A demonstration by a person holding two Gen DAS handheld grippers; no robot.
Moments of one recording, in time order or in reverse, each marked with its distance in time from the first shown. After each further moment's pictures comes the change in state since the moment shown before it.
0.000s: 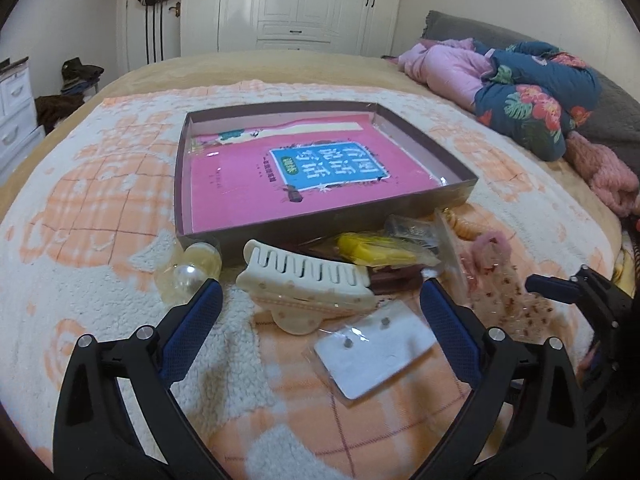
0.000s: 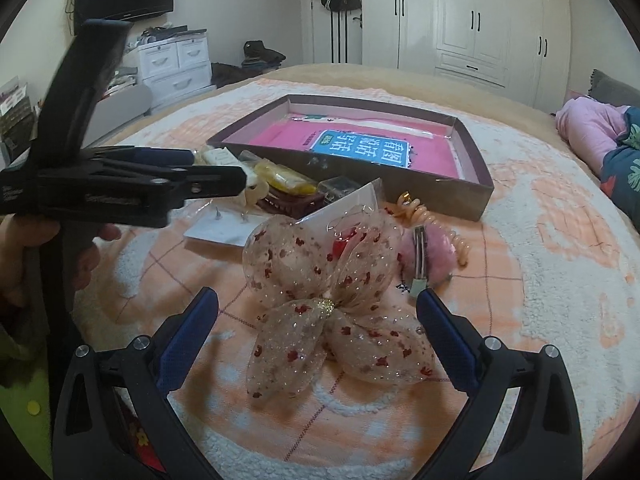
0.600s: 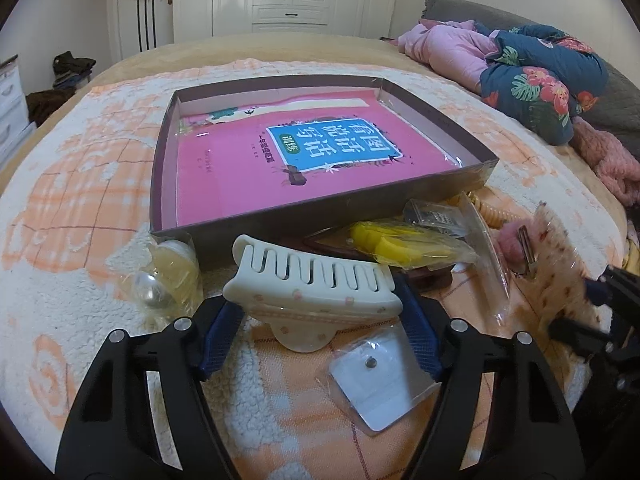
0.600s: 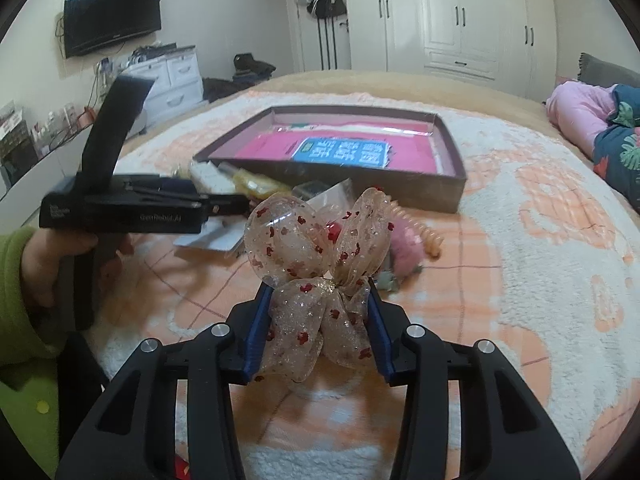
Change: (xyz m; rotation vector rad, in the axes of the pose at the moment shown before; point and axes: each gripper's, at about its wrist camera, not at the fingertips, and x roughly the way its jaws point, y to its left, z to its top) left arm 0.027 0.007 0.001 0.016 0.053 -0.009; right arm -0.020 -0.026 -0.003 0.083 -0.047 0.015
